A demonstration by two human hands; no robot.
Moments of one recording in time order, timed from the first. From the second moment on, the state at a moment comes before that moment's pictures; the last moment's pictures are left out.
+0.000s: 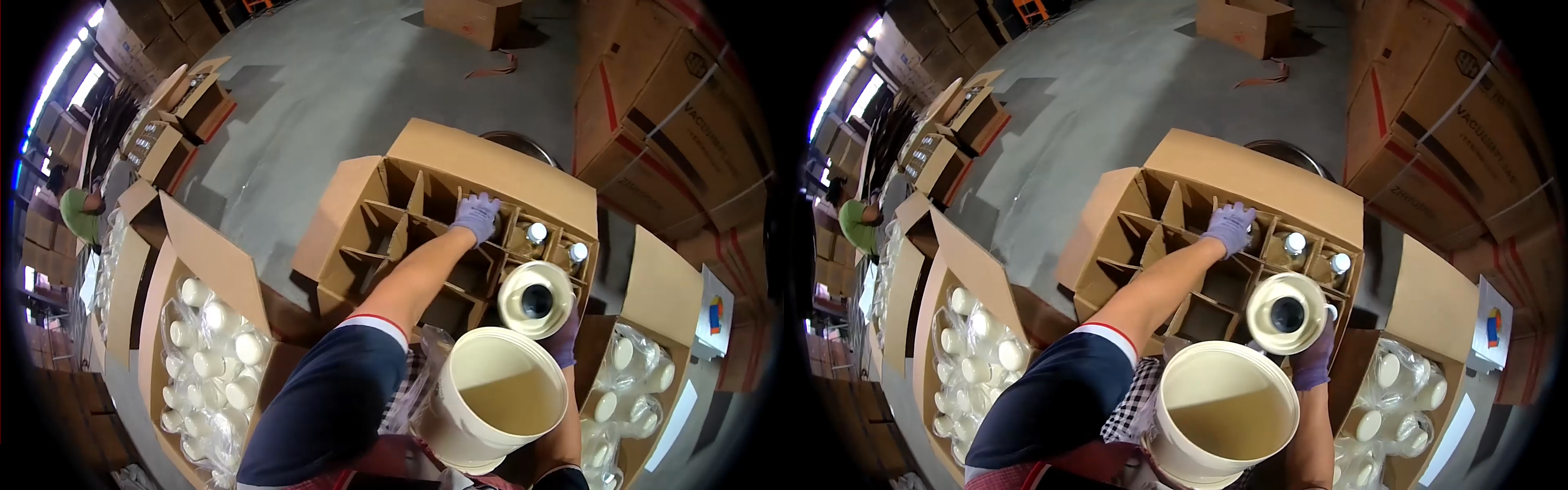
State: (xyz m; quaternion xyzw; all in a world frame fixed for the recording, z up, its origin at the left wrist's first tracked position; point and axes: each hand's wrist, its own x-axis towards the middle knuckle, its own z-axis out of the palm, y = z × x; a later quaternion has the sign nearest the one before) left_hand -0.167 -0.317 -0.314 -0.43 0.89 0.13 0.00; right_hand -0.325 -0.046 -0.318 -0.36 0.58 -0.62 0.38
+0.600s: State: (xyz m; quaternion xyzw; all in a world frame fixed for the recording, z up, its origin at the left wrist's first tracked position) left_hand -0.022 -0.091 0.042 -0.12 0.80 0.18 -0.56; right_hand -0.226 -0.005 -0.067 -0.33 0.28 -0.68 0.59
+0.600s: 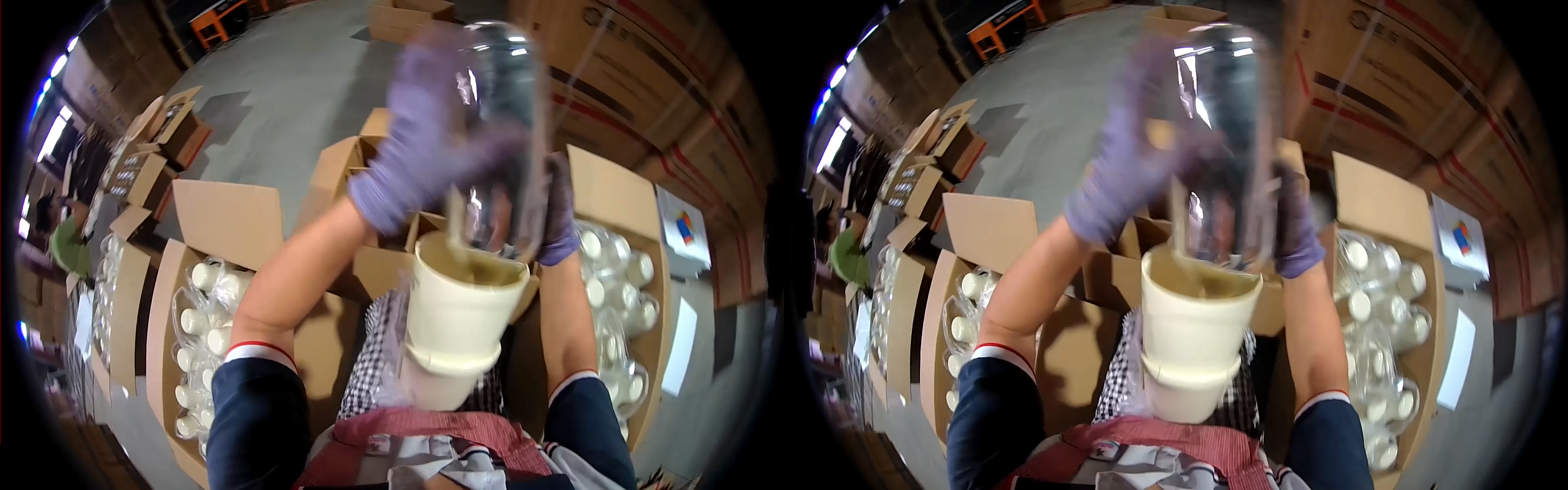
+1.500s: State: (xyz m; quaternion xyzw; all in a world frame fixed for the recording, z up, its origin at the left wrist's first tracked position) left_hand -0.046 -0.157 -0.065 -0.28 0.73 0.58 -0.23; right_hand -0.253 -0.045 -0.237 -0.63 0.73 -0.21 0.15
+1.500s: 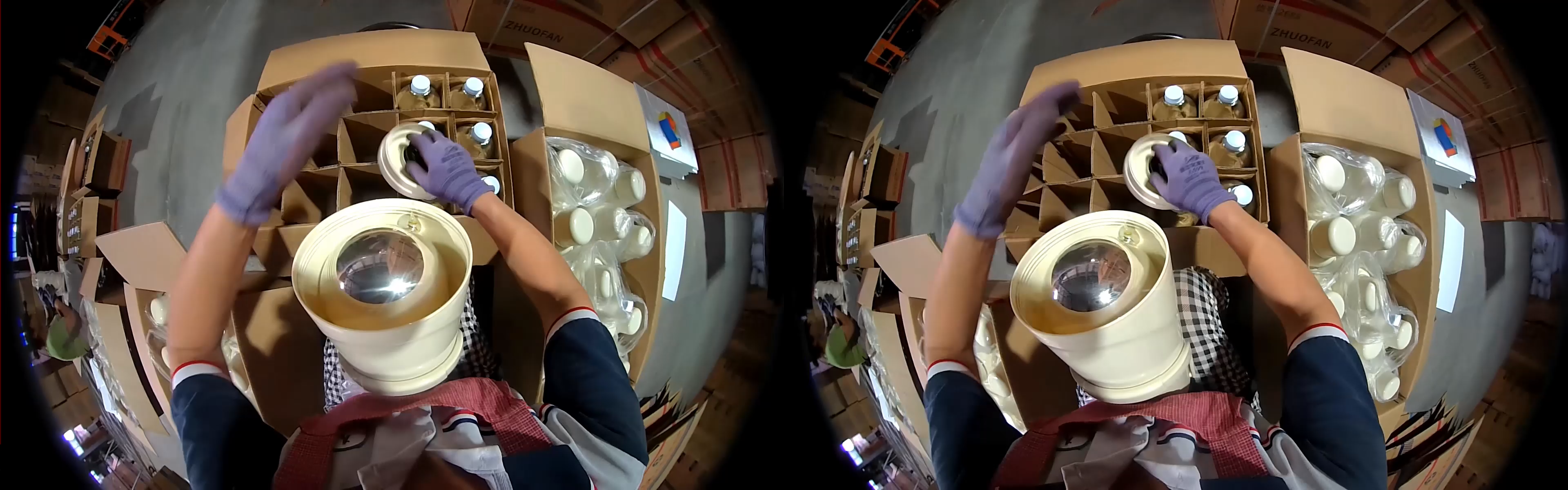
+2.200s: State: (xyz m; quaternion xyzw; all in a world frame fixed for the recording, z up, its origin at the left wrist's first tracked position) left_hand -0.025 -0.093 -0.010 -0.06 0.88 0.28 -0.38; right_hand -0.228 -0.015 -0.048 -0.51 0.37 -0.64 0.45
